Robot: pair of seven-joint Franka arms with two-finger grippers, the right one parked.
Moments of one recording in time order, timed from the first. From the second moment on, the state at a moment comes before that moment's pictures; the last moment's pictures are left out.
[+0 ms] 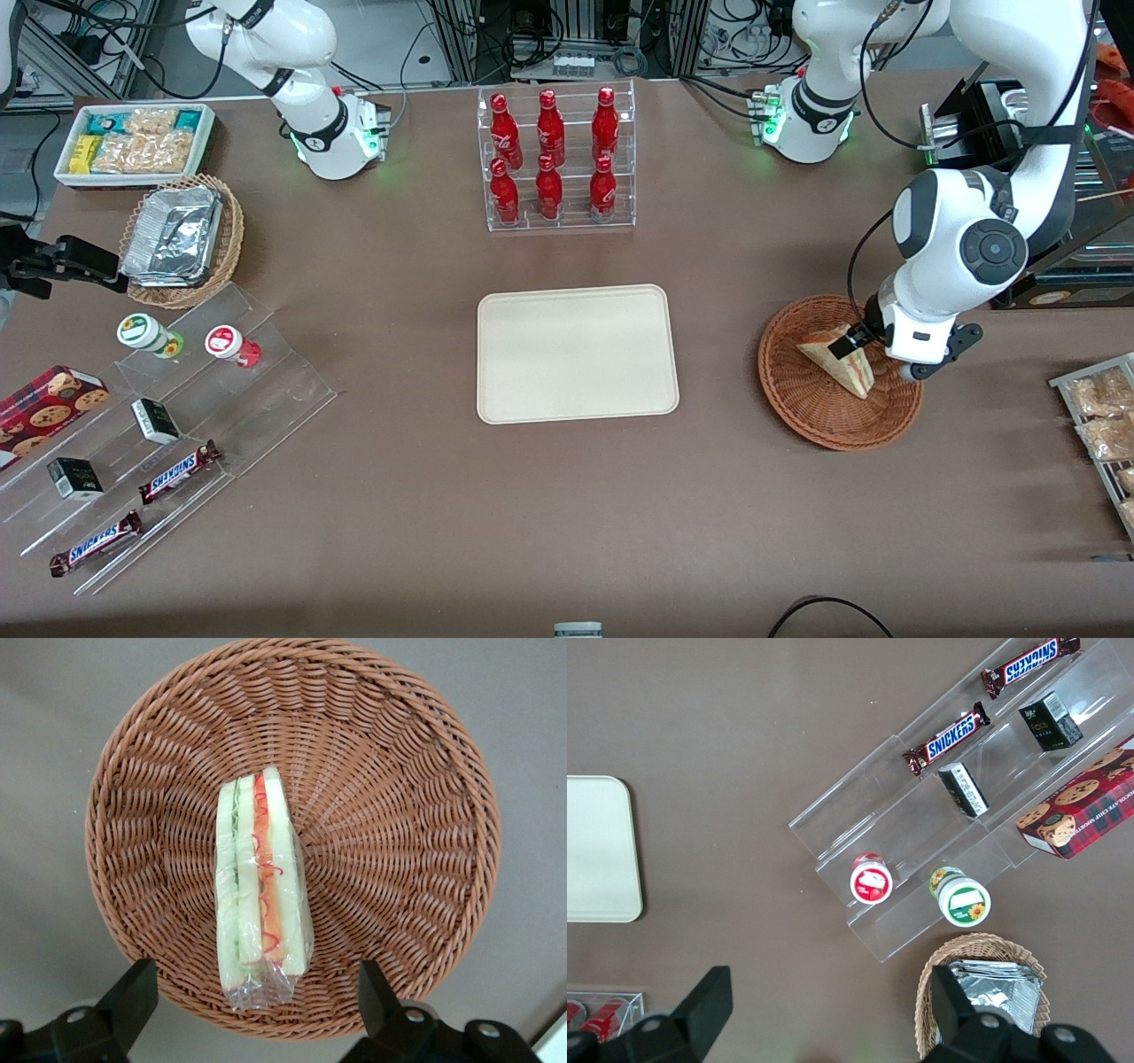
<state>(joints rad) 0.01 0.15 -0.11 -2.16 0.03 2.24 -0.73</state>
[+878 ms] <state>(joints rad) 0.01 0.23 -0.11 -2.20 0.03 2.34 -0.77</state>
